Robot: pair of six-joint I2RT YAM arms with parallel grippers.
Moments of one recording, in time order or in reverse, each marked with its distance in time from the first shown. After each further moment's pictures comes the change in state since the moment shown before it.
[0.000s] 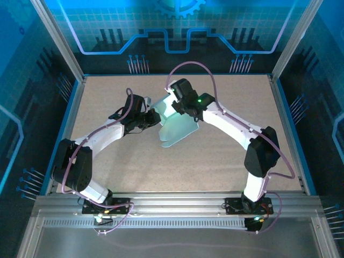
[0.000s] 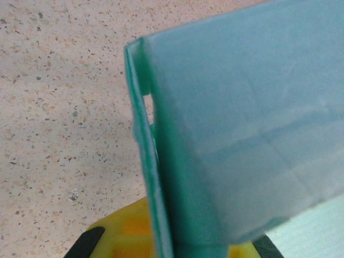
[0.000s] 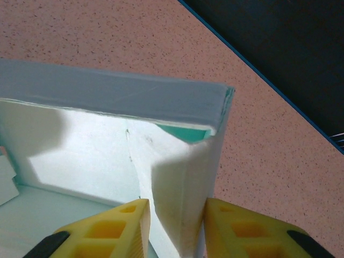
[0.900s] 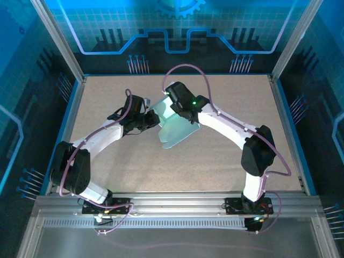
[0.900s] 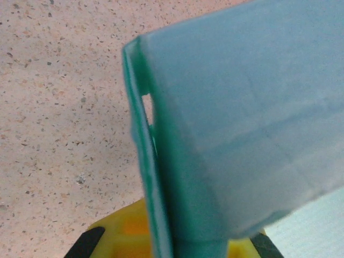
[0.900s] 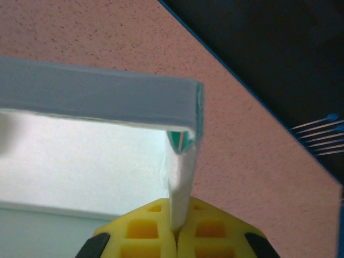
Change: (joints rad) left arm -0.006 -0.027 0.000 -0.060 -0.014 -0.004; right arm 0.040 0.029 0.002 0.012 0.186 -0.027
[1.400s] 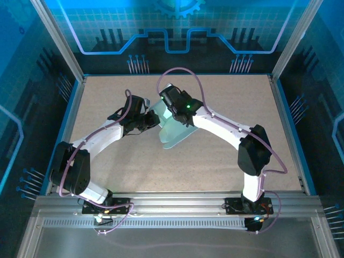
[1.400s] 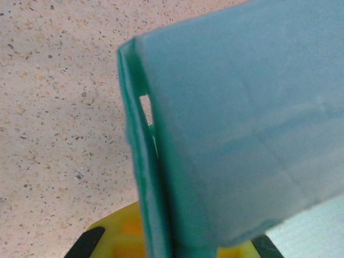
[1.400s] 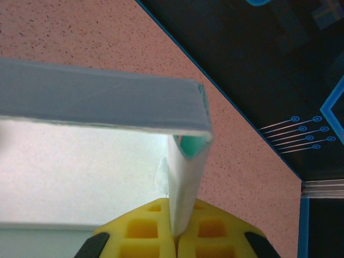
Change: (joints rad) left arm -0.003 -0.003 0.000 -0.010 -0.004 -0.029; right arm 0.044 0.032 -0.001 0.037 0.151 -0.026
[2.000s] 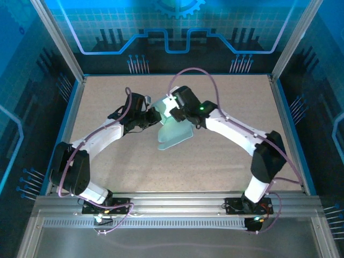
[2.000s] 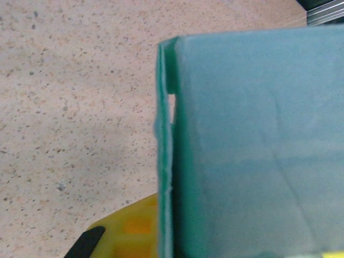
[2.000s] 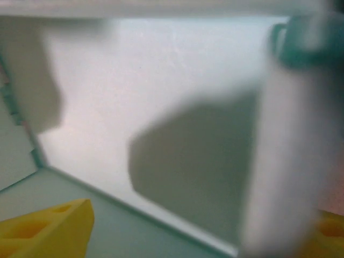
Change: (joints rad) left arm -0.013 0.000 0.037 0.015 -0.012 -0.023; right arm -0.070 -0.192 -0.171 0.029 -0.360 0.089
